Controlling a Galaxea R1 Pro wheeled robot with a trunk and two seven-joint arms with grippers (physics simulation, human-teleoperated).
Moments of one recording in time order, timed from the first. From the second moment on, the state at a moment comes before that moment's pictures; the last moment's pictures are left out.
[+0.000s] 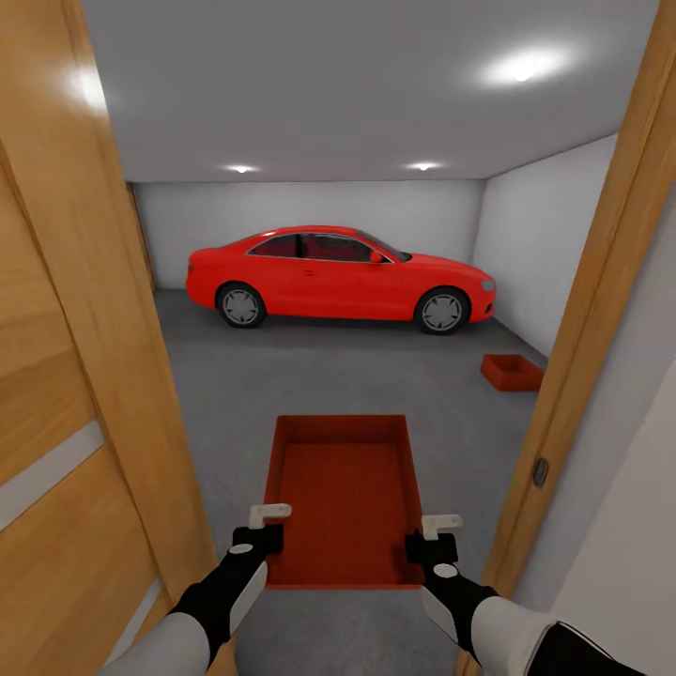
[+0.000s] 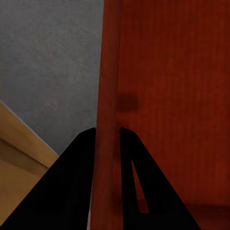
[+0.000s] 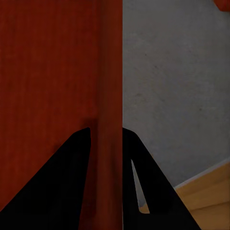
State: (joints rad) left arm -0.61 -0.12 -0.16 -0.44 0.15 0.10 0.24; right arm -0.74 0.10 0.76 -0.03 -0.63 -0.26 -0.26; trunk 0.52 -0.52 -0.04
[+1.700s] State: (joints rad) left arm -0.61 -0.12 -0.17 -0.44 0.16 0.10 0.24; right arm -0.74 0.11 0.75 -0.03 -0.62 -0.26 -0.27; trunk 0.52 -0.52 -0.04
